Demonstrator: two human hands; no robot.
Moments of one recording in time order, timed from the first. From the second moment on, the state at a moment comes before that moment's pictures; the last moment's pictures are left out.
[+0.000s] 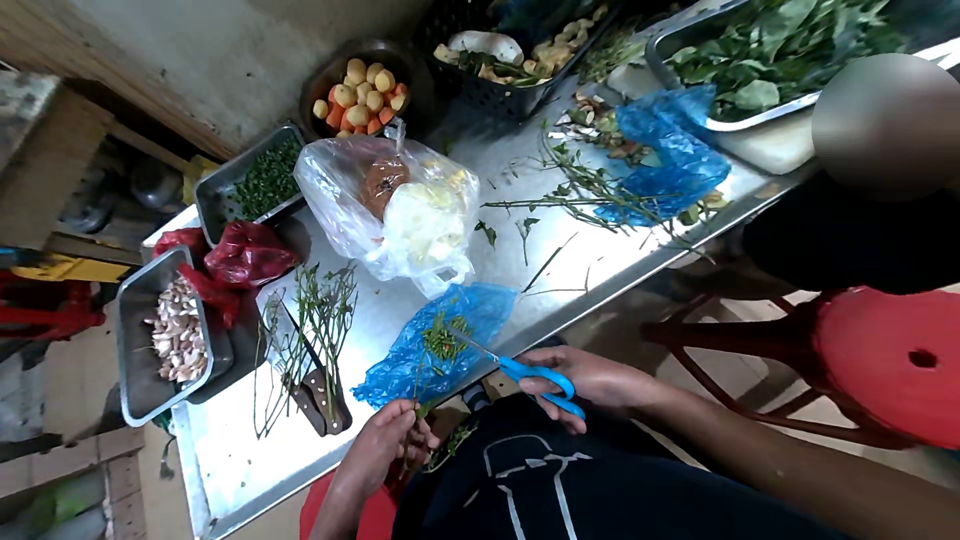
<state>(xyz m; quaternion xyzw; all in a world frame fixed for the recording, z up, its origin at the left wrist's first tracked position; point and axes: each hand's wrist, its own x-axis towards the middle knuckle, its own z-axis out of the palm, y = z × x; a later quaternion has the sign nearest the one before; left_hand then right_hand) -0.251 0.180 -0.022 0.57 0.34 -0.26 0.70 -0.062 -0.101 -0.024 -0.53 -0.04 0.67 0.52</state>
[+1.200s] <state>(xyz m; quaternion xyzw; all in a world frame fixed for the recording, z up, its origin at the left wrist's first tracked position) -0.261 0.194 -0.025 0.56 0.34 -0.28 0.70 -0.058 -0.103 -0.032 -0.54 -0.05 0.67 0.51</state>
